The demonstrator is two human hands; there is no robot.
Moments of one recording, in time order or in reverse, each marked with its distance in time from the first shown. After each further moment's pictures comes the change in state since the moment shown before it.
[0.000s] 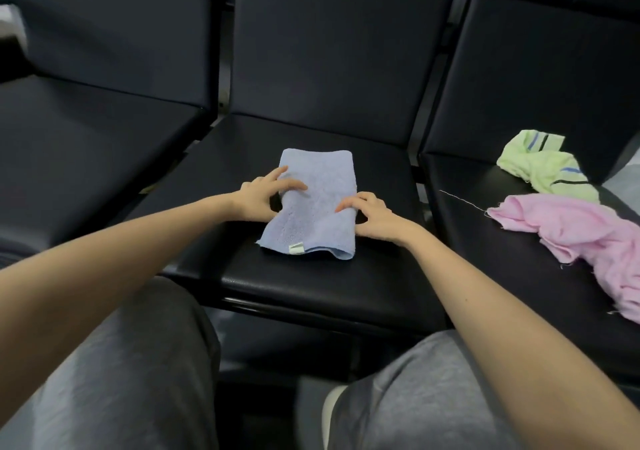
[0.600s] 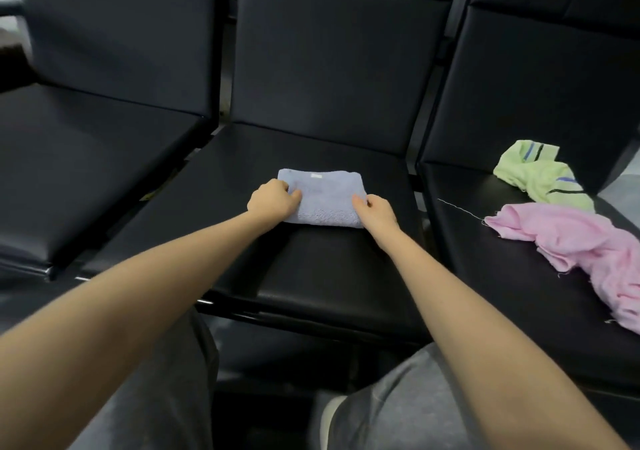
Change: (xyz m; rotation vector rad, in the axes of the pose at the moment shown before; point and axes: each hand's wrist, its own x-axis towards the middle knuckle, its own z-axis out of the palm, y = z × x) left_hand 0.034 0.030 0.023 -0.241 0.437 -0.470; right_hand 0.017 -0.010 0.011 0.403 0.501 0.262
